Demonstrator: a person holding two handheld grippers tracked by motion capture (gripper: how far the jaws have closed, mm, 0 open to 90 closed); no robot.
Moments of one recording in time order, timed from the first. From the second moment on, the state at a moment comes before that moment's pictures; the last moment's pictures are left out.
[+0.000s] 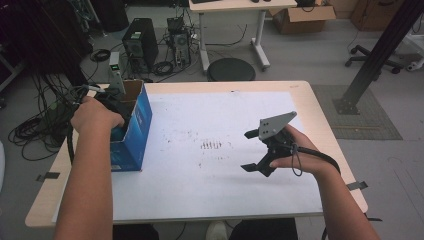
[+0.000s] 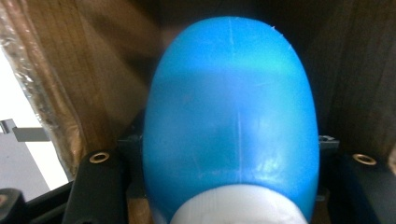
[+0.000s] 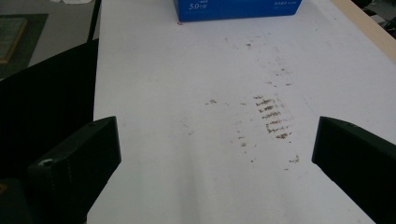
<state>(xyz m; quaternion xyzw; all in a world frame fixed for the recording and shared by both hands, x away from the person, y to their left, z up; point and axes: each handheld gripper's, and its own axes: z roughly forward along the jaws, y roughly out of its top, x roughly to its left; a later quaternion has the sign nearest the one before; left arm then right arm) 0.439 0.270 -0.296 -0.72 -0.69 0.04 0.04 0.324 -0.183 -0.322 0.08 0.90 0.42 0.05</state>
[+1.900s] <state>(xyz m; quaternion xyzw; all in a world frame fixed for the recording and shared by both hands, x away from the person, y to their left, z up) 0.413 0.246 -0.212 -0.75 -0.66 -0.01 0.02 0.310 -0.179 -0.298 0.06 0.90 0.42 0.07</state>
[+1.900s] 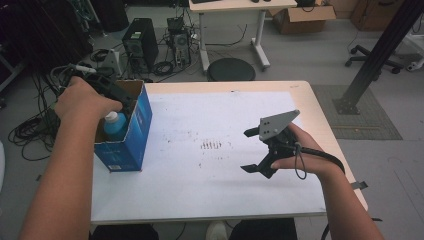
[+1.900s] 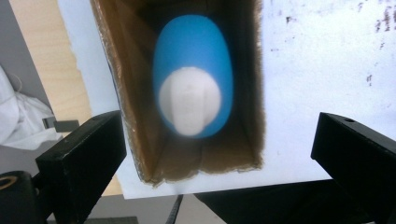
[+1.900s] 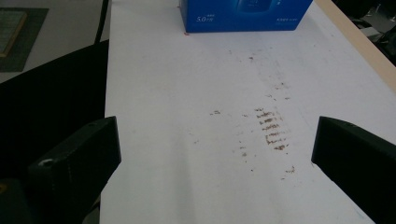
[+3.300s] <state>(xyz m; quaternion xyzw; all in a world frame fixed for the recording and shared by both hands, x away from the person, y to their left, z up) 0.359 0.100 -0.201 -0.95 -0.31 0.01 -0.01 0.319 -0.190 -0.258 0.02 0.95 0.30 0.06</state>
